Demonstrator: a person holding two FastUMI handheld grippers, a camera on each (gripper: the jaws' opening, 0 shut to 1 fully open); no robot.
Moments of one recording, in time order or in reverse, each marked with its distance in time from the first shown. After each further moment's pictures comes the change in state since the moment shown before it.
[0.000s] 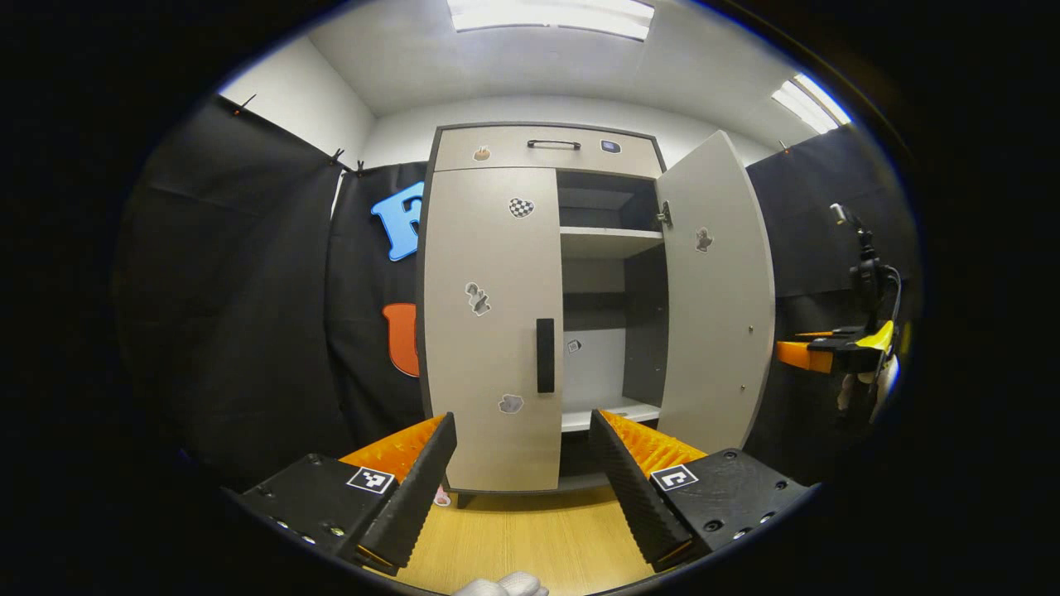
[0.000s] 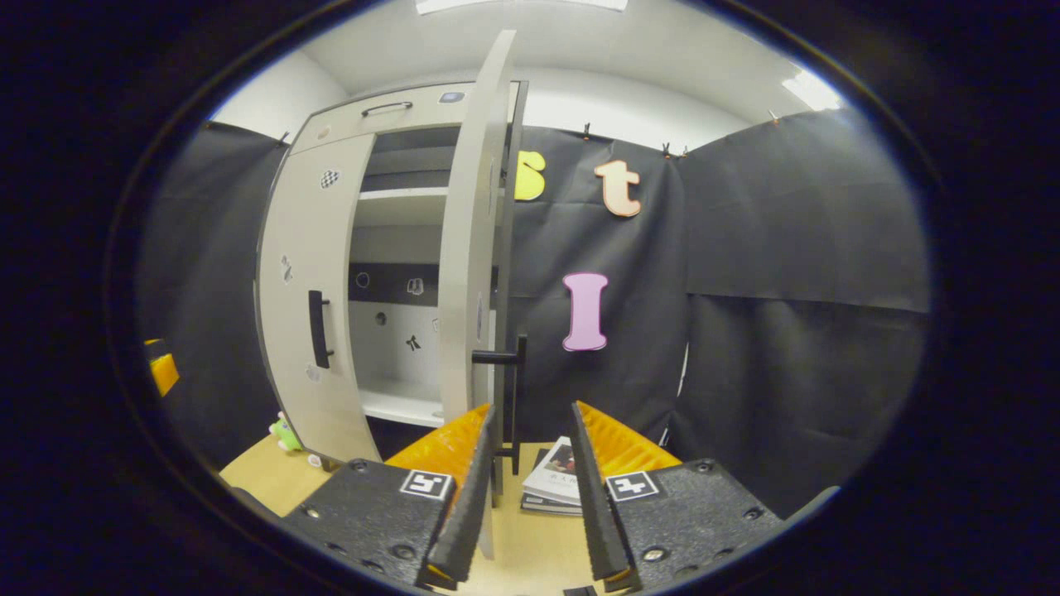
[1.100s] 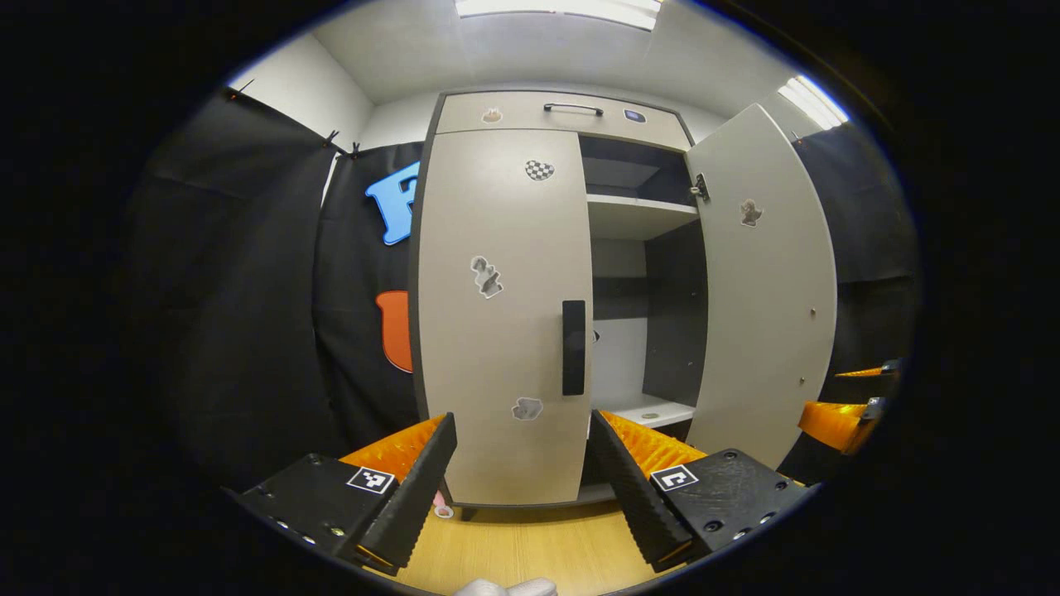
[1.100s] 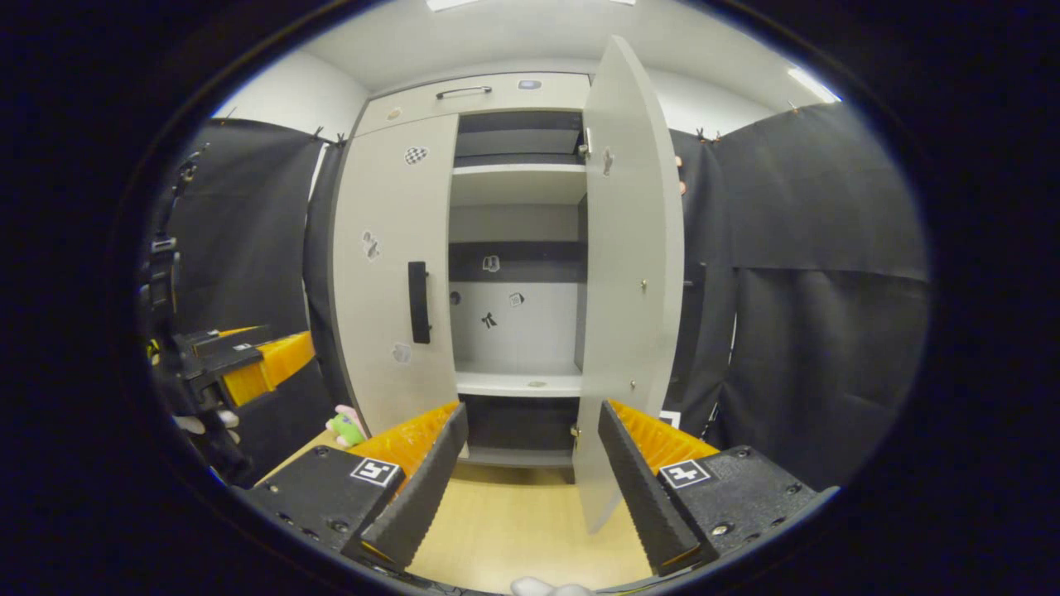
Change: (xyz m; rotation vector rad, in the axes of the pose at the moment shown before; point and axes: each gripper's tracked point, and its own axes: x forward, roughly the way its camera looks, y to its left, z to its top) left arm 0.115 0.013 -0.026 0.006 0.037 -0.024; right arm -0.027 0.131 -0.048 0.030 0.055 0.113
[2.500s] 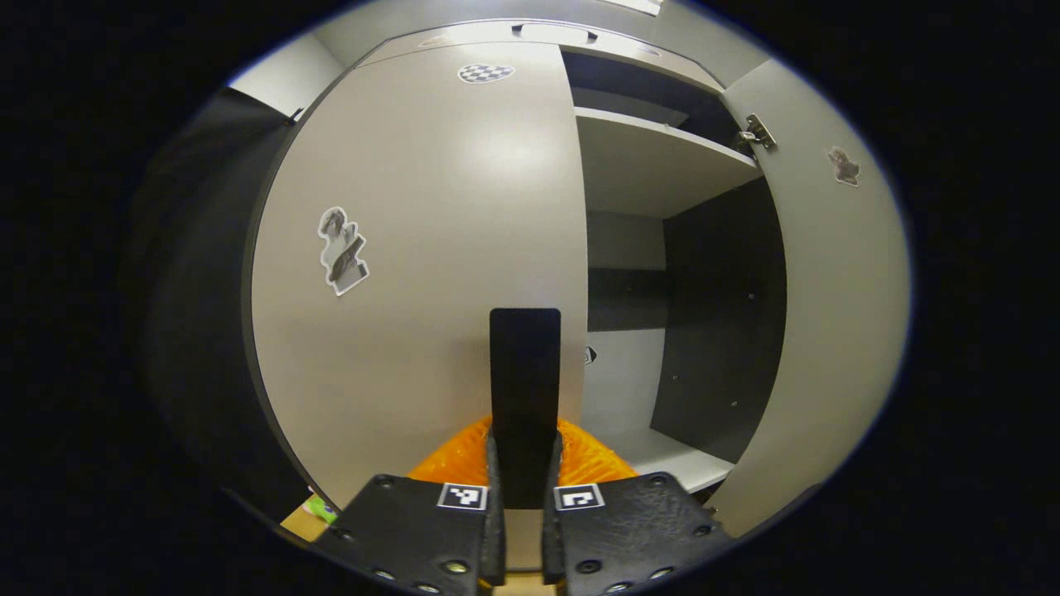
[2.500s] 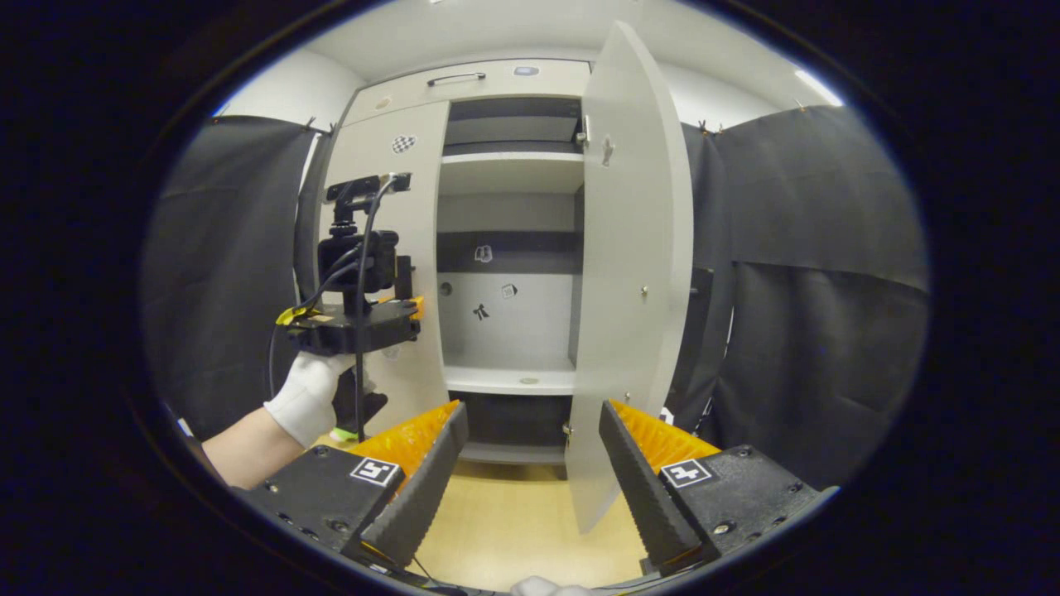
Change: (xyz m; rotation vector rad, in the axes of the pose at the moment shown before) left arm 0.195 -0.049 -0.003 -0.051 -0.003 0.005; right arm 0.014 -0.006 0.009 -0.017 0.052 -0.006
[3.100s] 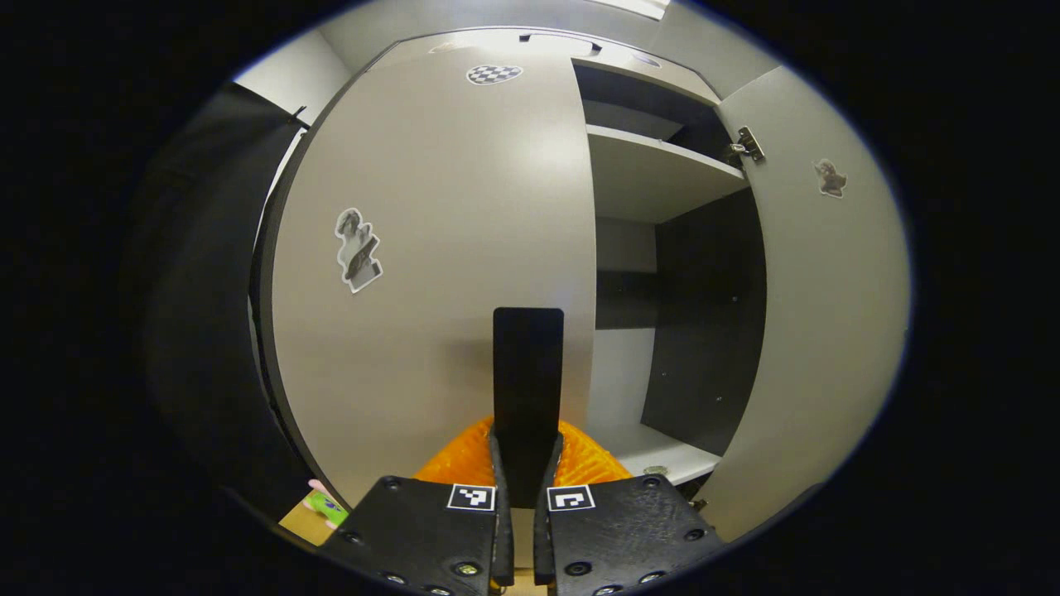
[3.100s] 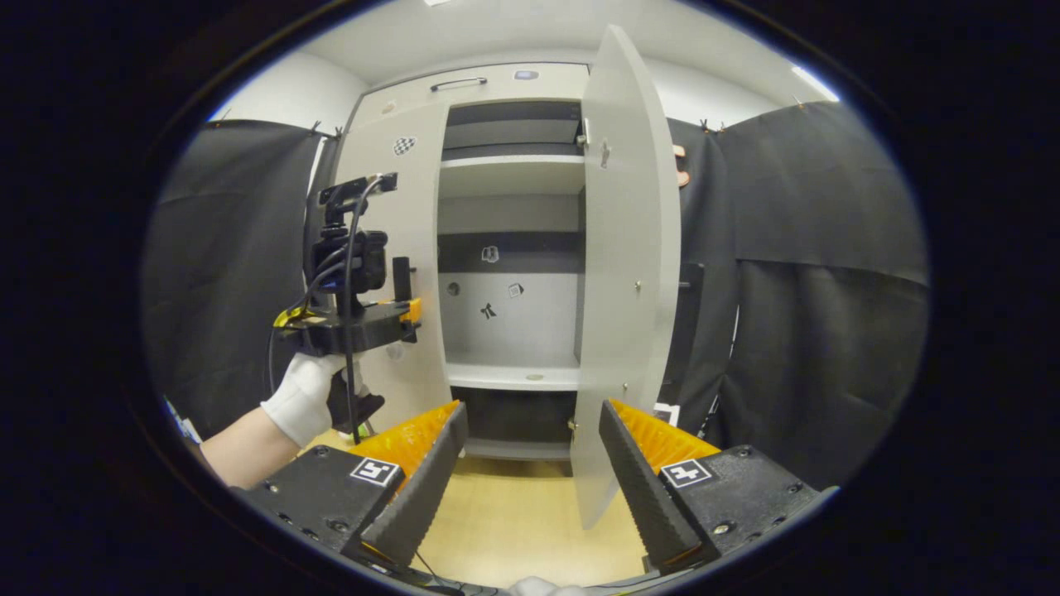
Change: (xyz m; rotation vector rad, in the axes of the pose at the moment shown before) left arm -0.023 0.001 0.002 0.009 0.000 -0.043; right arm -0.015 0.006 -0.010 0.007 -0.006 0.039
